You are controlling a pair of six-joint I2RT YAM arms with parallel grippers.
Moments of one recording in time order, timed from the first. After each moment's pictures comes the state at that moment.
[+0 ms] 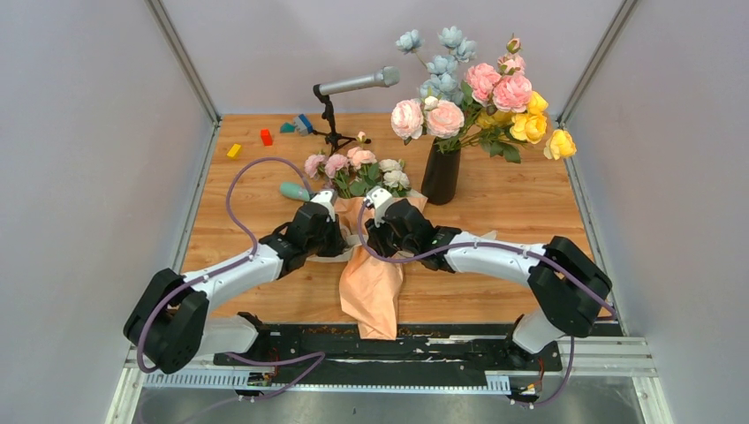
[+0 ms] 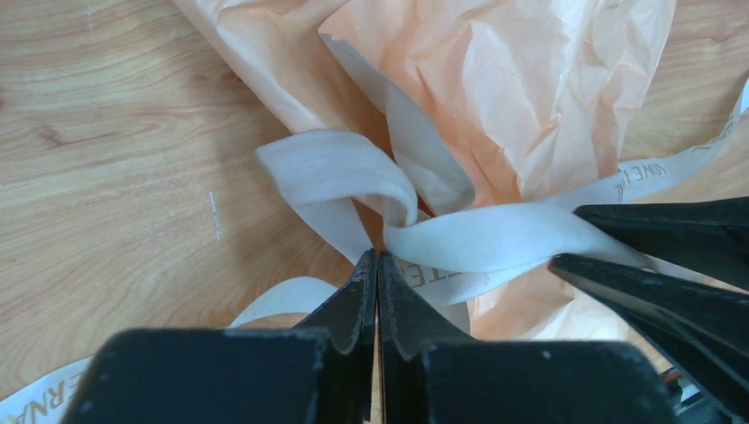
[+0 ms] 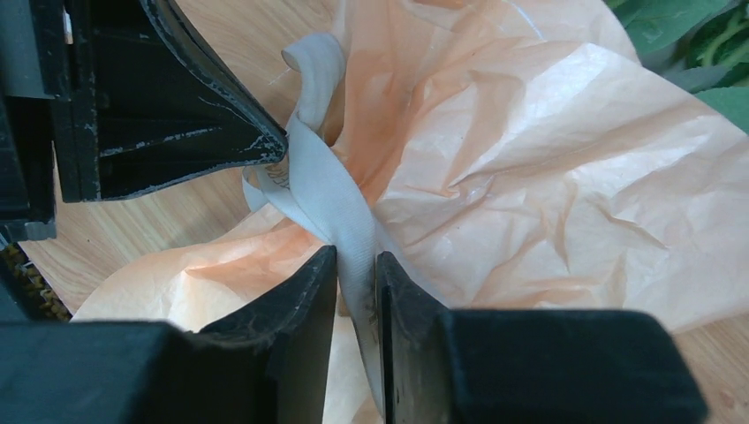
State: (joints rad) left arm -0.61 1.26 0.59 -0.06 0.00 -0.54; right arm 0.91 1.57 0.89 0.07 0.00 0.16
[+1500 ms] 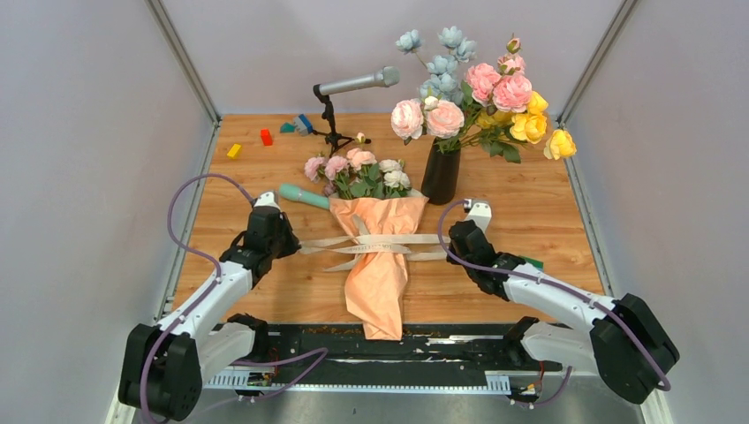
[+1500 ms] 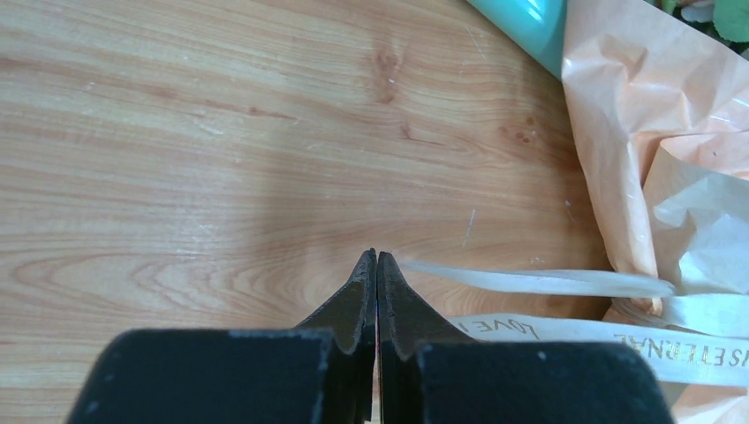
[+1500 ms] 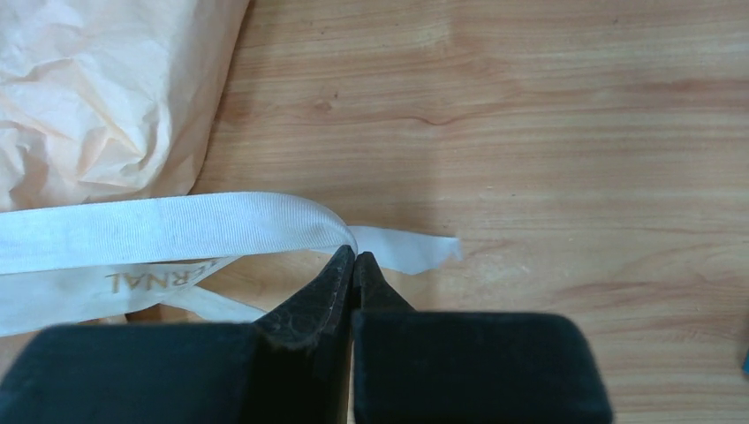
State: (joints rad) left arm -0.26 1.00 0.47 -0.21 -0.09 -0.53; right arm 0.68 1.11 0.47 -0.09 0.45 0.58
